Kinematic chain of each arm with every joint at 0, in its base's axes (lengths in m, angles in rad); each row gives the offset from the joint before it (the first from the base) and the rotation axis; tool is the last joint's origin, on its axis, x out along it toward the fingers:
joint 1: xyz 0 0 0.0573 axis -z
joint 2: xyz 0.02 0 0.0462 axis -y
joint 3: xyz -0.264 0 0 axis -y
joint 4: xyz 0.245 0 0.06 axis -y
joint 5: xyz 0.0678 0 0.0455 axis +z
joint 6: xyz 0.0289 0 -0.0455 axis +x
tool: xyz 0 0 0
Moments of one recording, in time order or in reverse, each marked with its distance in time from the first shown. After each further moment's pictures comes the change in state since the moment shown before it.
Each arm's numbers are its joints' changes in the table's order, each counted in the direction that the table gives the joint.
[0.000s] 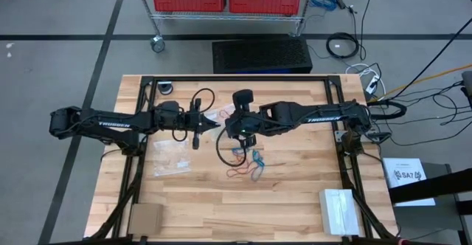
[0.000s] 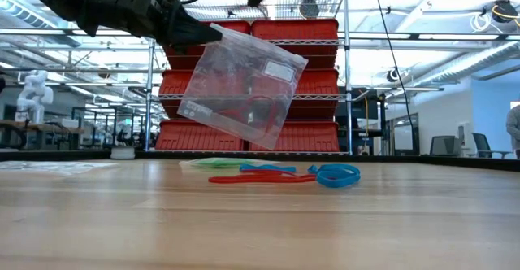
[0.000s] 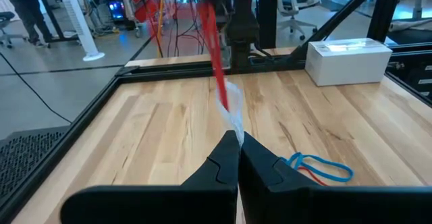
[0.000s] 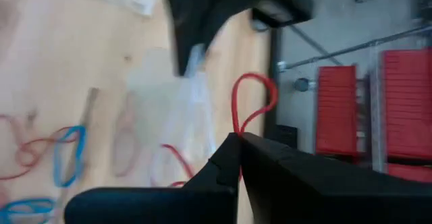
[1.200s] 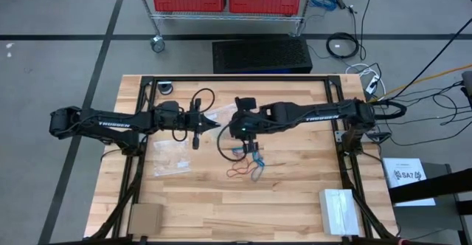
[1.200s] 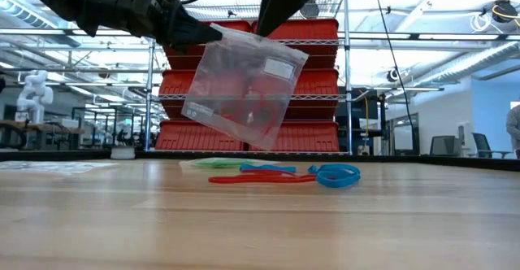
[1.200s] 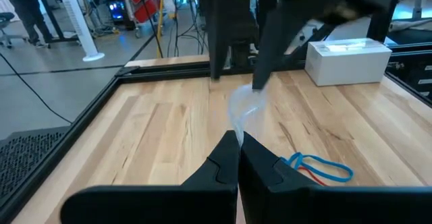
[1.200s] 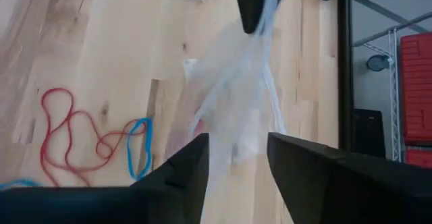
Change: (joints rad) left arm 0.000 -0.001 0.000 0.000 0.000 0.000; right arm 0.041 0.060 -0.198 0.065 0.213 0.166
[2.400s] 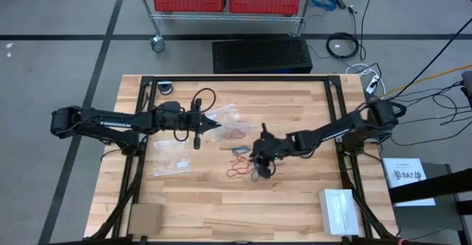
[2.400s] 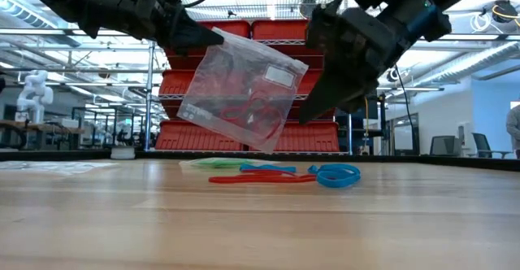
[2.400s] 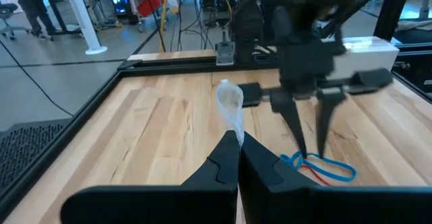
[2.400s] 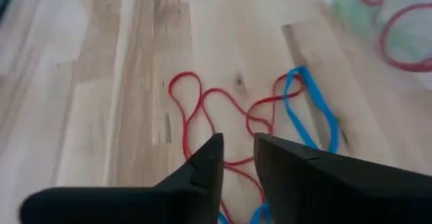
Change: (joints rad) left arm 0.001 -0.020 0.000 0.004 0.017 -0.019; right arm -0.100 0.186 -0.960 1.027 0.233 0.563
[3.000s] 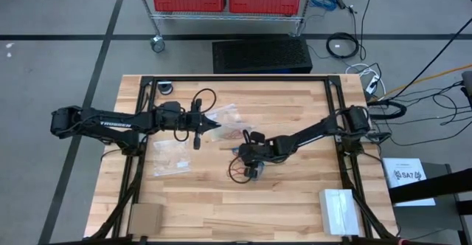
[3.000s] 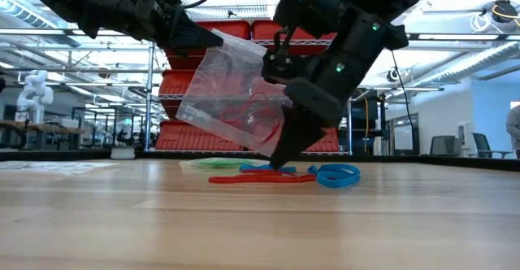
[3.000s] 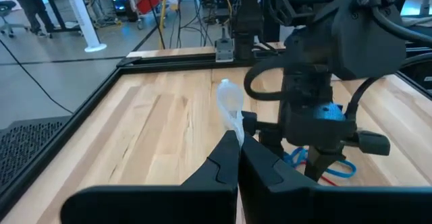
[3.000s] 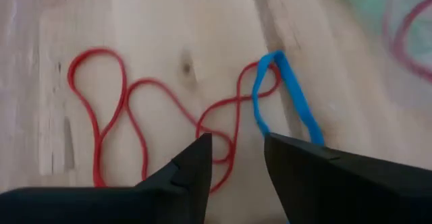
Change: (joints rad) left arm 0.000 0.000 0.000 -0.010 0.000 0.003; right arm 0.001 -0.275 0.267 -0.240 -0.137 -0.051
